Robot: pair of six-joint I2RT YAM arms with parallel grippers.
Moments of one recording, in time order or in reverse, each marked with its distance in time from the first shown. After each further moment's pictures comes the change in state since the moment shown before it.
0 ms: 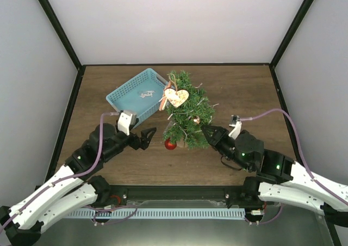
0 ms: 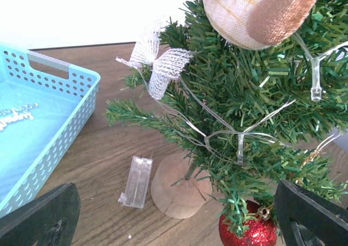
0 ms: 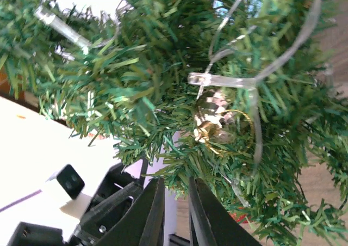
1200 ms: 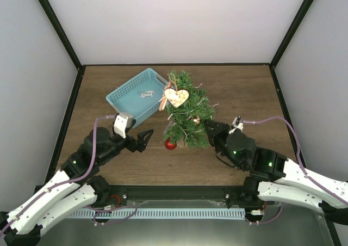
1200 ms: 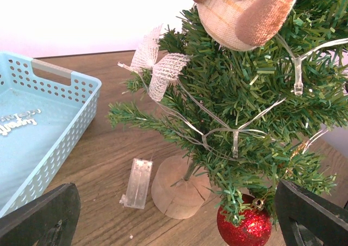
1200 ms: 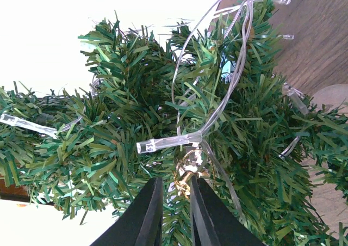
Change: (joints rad) left arm 0.000 -0.080 -0.027 -0.020 0.000 0.015; right arm 0.000 0.068 -0.001 0.005 0.185 0.347
